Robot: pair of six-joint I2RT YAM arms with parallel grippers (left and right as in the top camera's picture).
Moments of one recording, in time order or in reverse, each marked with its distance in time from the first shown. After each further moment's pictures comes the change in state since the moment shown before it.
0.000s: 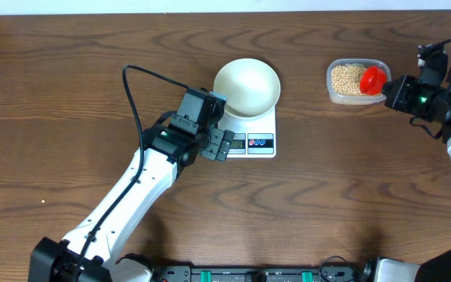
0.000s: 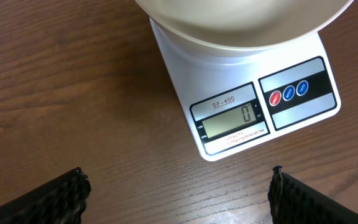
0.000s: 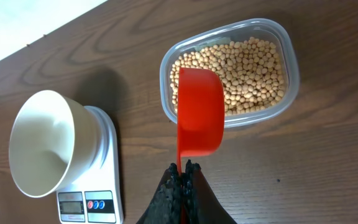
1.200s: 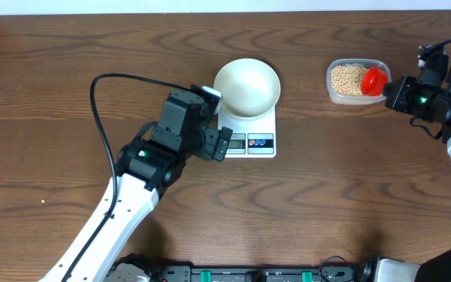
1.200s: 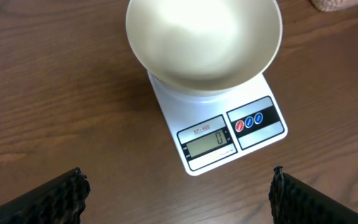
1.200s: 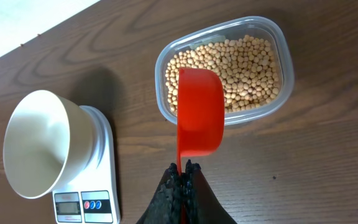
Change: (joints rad) left arm 0.000 -0.191 -0.004 0.013 0.043 0.000; right arm 0.000 0.000 0.000 -0.007 0.014 0.000
